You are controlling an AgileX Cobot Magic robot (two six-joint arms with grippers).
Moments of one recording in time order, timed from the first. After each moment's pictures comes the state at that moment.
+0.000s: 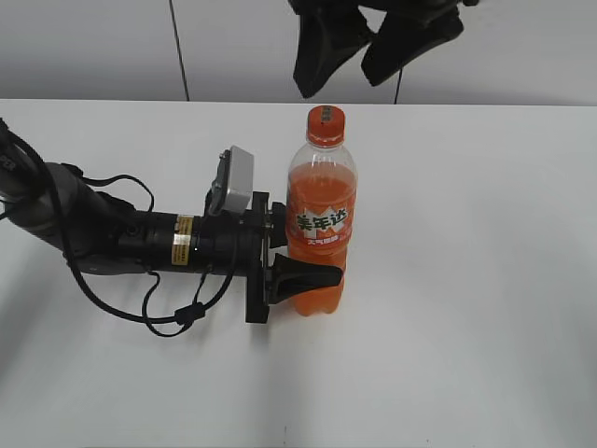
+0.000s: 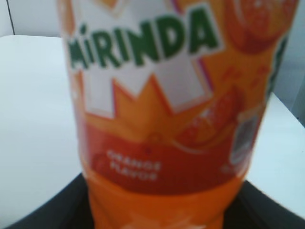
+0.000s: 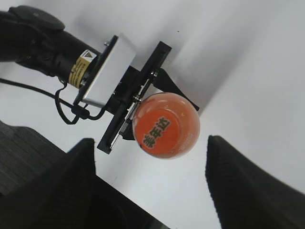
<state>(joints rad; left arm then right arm) -0.38 2.32 -1.08 1.30 -1.23 -0.46 0.64 1.74 -1.74 0.18 1.23 0.00</state>
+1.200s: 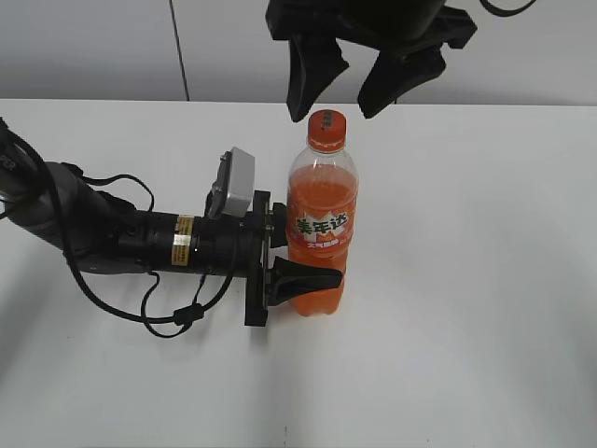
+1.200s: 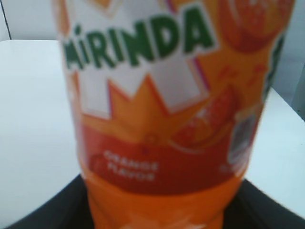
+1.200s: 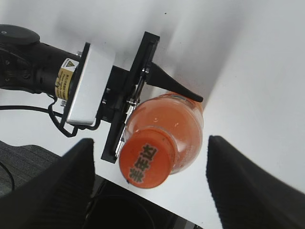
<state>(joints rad) -0.38 2.32 -1.08 1.32 -1.23 -0.42 0.64 1.80 -1.74 0.18 1.23 0.20</state>
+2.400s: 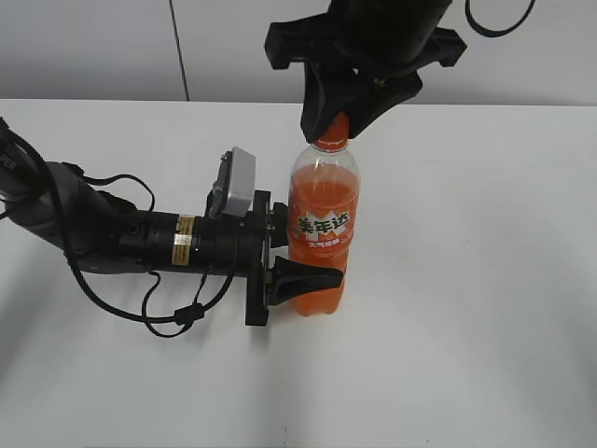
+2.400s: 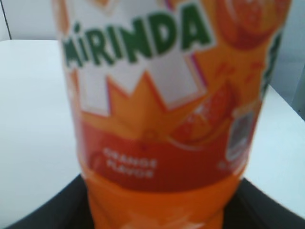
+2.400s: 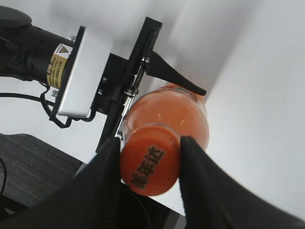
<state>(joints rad) -0.38 2.32 -1.08 1.32 -1.23 -0.42 0.64 1.82 -1.71 0.18 1.23 0.14</state>
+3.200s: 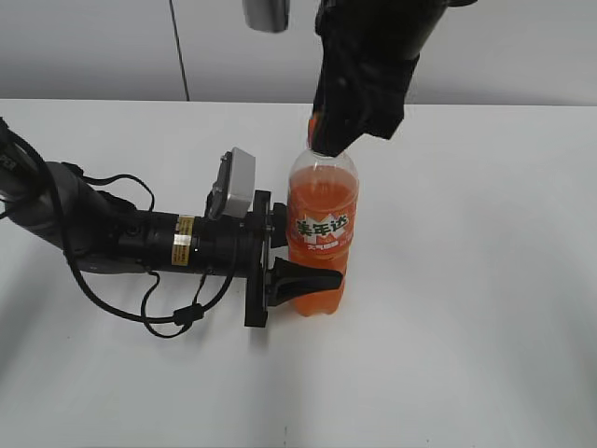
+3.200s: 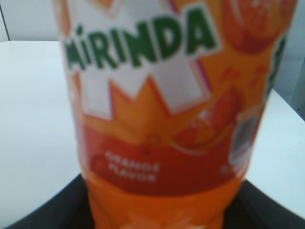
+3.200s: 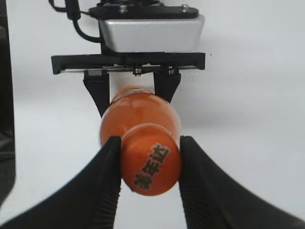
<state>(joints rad) -0.38 2.32 -1.08 1.32 -1.23 -0.42 0.64 1.82 -1.71 0.20 1.23 -0.98</state>
